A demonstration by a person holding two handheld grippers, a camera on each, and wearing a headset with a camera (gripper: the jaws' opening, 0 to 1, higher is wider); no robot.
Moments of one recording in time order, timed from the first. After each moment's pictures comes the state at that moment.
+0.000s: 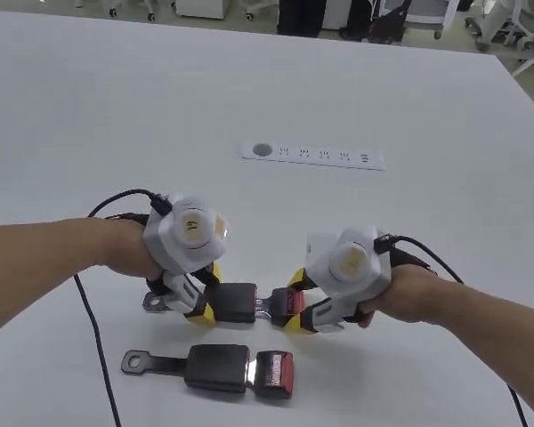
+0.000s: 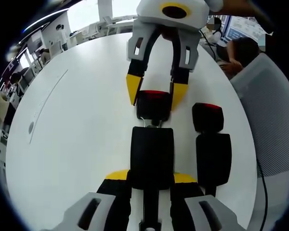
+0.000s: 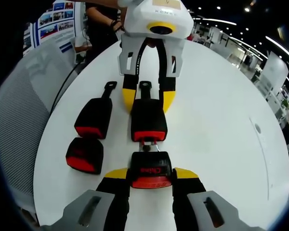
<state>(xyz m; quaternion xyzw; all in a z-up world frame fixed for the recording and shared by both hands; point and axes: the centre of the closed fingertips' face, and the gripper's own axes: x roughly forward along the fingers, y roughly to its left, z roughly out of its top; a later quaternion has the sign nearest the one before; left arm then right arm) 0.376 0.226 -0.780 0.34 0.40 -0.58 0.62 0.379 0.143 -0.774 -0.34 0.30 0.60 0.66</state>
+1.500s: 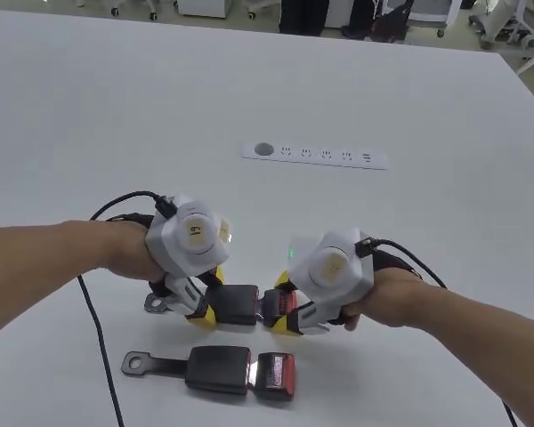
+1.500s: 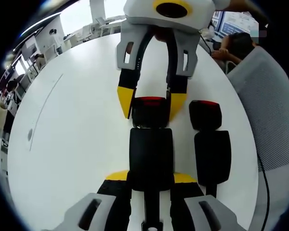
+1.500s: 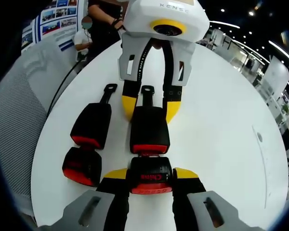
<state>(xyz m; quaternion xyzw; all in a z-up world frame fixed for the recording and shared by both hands) 0.373 0.223 -0.779 0.36 0.40 -0.59 0.60 0.376 0.164 -0.775 -0.35 0.29 0.60 0.65</state>
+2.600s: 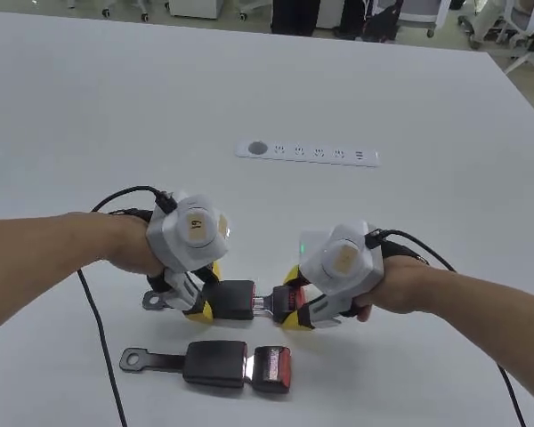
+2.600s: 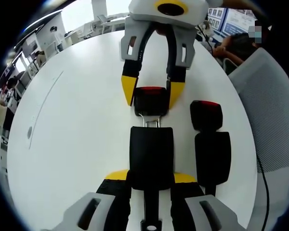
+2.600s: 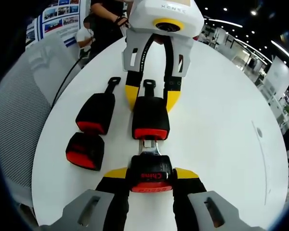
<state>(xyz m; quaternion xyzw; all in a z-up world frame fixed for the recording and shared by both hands) 0.374 0.223 -0.781 0.36 0.41 -0.58 0.60 0.375 0.142 -0.776 -0.36 0.30 0.61 0.64</state>
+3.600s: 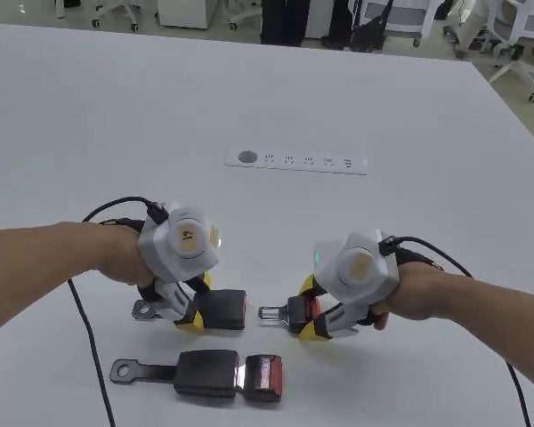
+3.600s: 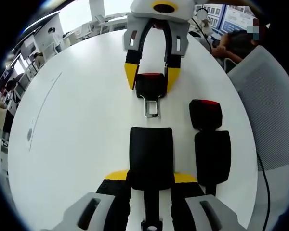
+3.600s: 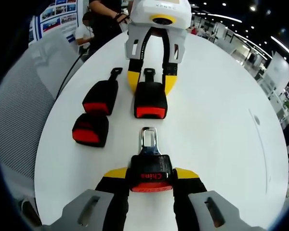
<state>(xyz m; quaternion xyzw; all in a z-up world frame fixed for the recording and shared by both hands) 0.373 0.223 -0.780 0.37 0.40 -0.58 0.60 0.376 0.105 -0.778 -0.37 0.32 0.60 0.64</state>
